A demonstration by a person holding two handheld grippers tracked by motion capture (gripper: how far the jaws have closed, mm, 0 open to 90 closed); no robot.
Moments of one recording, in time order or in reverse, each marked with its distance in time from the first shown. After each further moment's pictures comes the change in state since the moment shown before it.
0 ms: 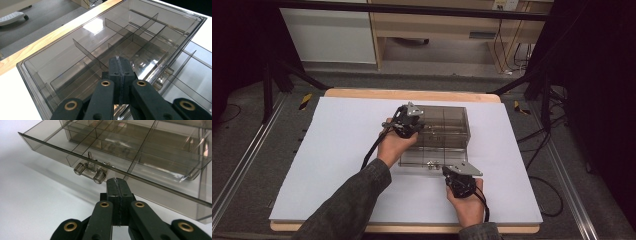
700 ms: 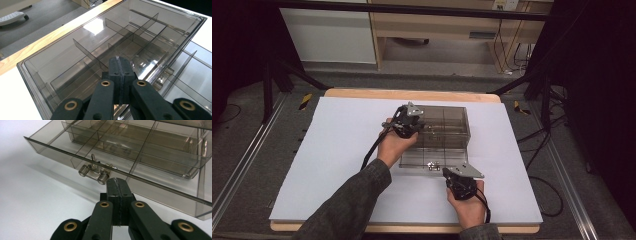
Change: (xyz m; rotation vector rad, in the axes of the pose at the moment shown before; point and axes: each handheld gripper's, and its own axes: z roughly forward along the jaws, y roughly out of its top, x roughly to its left) left arm 0.000 0.000 0.000 0.000 0.001 0.000; right arm 0.002 -0.001 -0.006 -0.006 0.006 0.005
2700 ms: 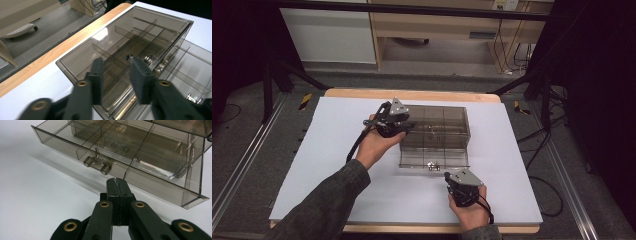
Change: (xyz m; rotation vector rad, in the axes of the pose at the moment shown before) left arm 0.016 0.000 -0.050 -0.049 0.020 0.059; right arm 0.009 -0.005 -0.017 0.001 -0.044 -0.093
